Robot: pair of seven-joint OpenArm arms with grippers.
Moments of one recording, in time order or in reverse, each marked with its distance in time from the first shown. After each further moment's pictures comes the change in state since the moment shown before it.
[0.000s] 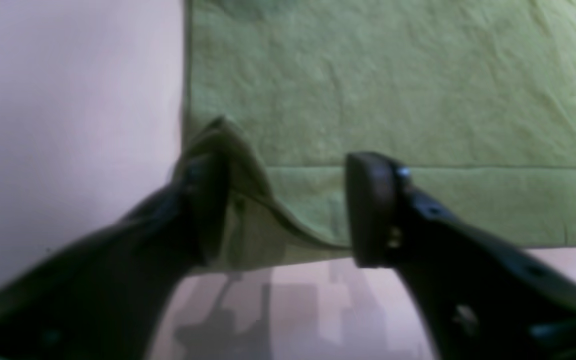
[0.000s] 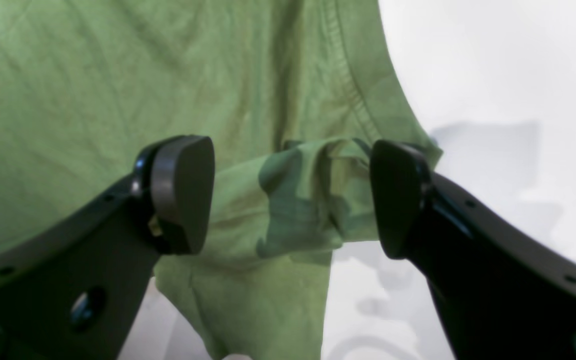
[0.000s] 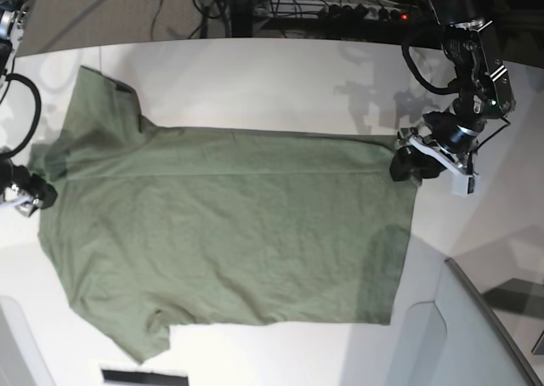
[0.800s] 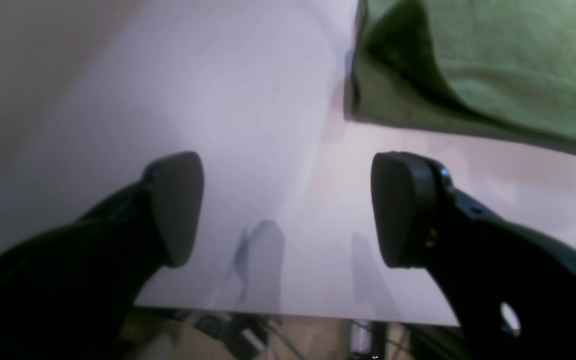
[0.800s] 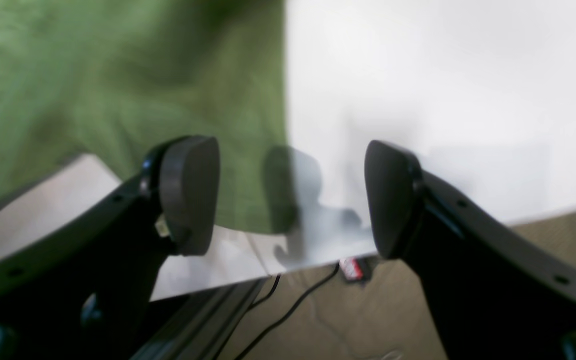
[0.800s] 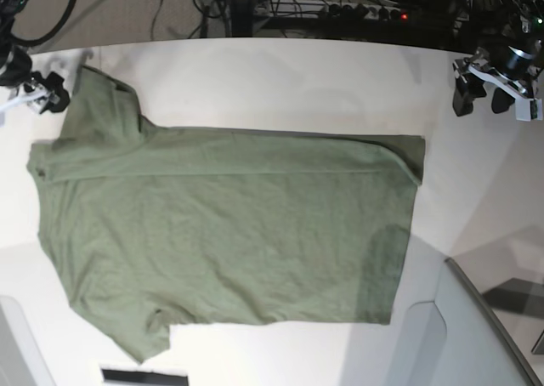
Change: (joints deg) left arm 17.9 0.0 -18.6 13.0 -0.4 -6.5 -0.8; right arm -29.2 -14.5 13.9 25.7 0.1 -0.2 0.6
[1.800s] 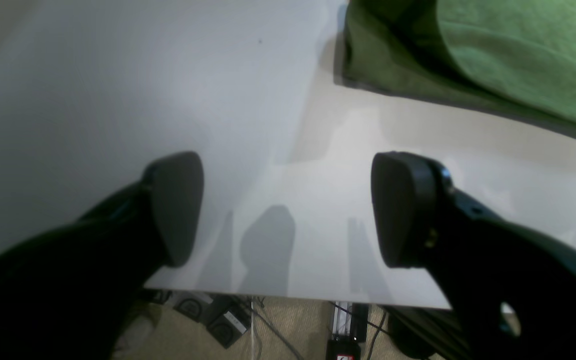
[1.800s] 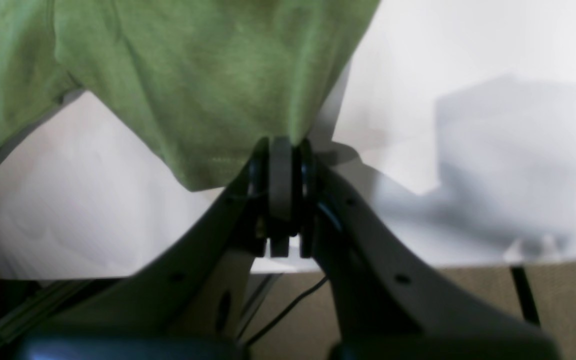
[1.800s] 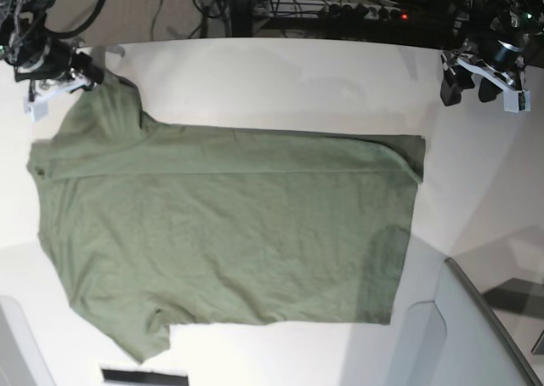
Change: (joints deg) left arm 0.5 1.2 0.7 -2.6 0.3 0.0 0.0; right arm 1.3 -3.3 -6.7 -4.2 -0.1 0.3 -0.6
